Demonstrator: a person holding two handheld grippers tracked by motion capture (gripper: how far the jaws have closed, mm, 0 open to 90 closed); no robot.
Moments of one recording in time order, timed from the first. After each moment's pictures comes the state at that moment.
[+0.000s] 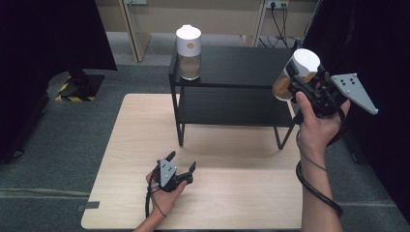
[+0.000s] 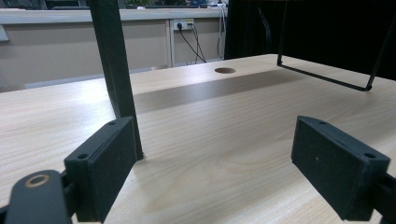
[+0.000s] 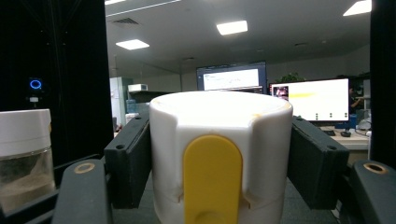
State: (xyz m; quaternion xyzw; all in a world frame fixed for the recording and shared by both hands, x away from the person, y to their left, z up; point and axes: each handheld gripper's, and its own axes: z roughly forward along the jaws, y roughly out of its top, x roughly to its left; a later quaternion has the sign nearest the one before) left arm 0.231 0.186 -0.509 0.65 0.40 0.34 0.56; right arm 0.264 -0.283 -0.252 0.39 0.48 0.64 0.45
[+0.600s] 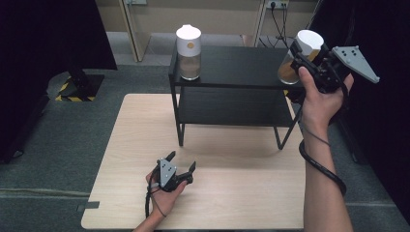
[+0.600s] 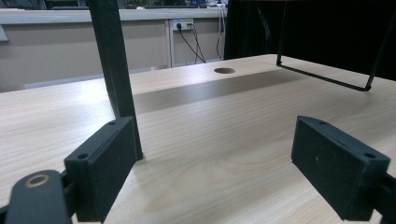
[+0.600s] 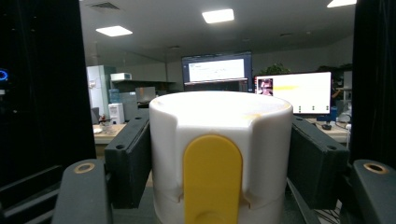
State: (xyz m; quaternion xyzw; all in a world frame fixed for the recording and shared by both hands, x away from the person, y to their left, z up) left arm 0.231 0.186 -0.509 0.65 0.40 0.34 0.56; right arm 0.304 -0.281 -0.215 0.42 0.48 0.61 0.46
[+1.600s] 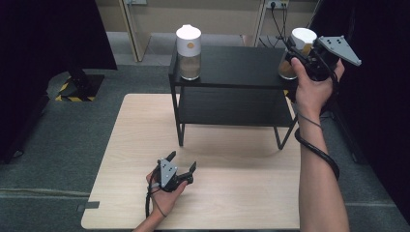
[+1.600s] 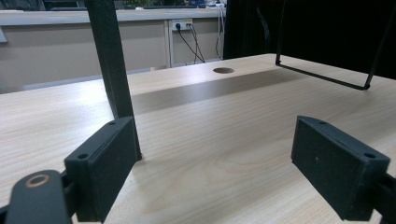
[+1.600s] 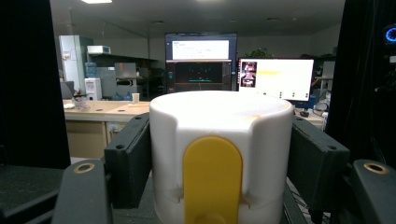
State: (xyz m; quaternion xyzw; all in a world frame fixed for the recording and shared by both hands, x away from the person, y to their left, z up) left arm 0.231 0.185 -0.510 0.65 0.40 0.34 0.56; right arm 0.343 -0.271 -0.209 0.44 0.51 0.56 0.48
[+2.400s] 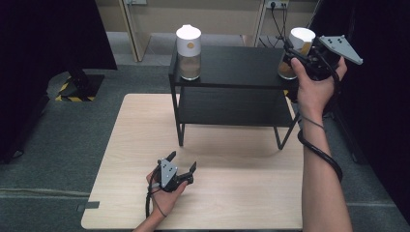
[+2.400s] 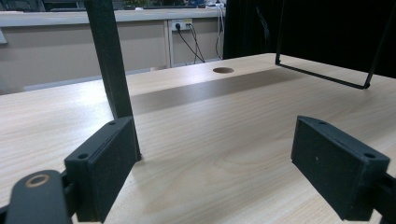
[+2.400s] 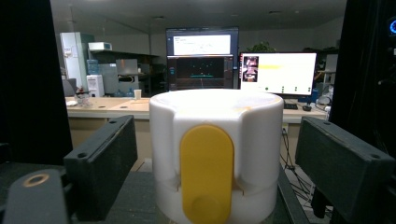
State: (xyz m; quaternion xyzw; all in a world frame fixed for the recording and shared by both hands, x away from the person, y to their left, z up) left arm 0.231 0.185 -0.510 0.65 0.39 0.34 0.56; right arm 0.340 -0.275 -0.204 0.45 0.52 0.56 0.47
